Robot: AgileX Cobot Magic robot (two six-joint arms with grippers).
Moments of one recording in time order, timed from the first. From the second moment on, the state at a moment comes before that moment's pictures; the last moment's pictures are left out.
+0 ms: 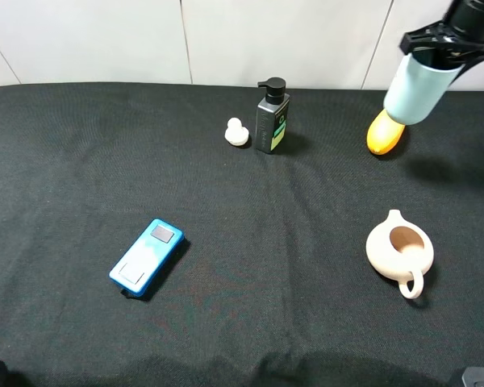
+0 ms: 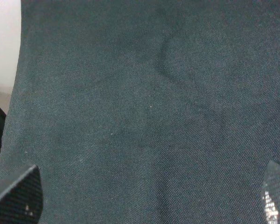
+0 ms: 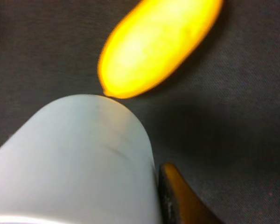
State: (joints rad) left arm 0.06 -0.01 -0.50 -0.05 1.06 0.16; right arm 0.07 1.90 -1.61 0.00 1.22 -0.08
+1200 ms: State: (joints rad) left arm 0.06 -0.01 -0.50 -0.05 1.06 0.16; right arm -0.14 2.09 -1.61 0.00 1.01 -0.08
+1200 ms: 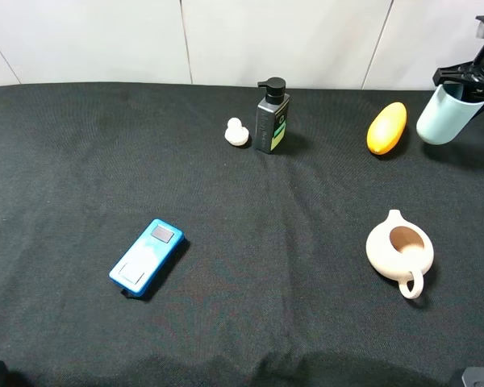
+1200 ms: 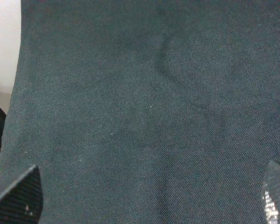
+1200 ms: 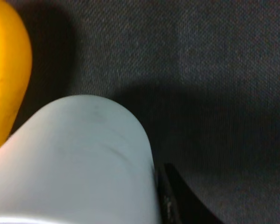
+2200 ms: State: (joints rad) left arm 0.06 -0.01 -0.50 -0.05 1.06 0.16; right arm -0.14 2.15 -1.61 -0.02 0.96 -0.08
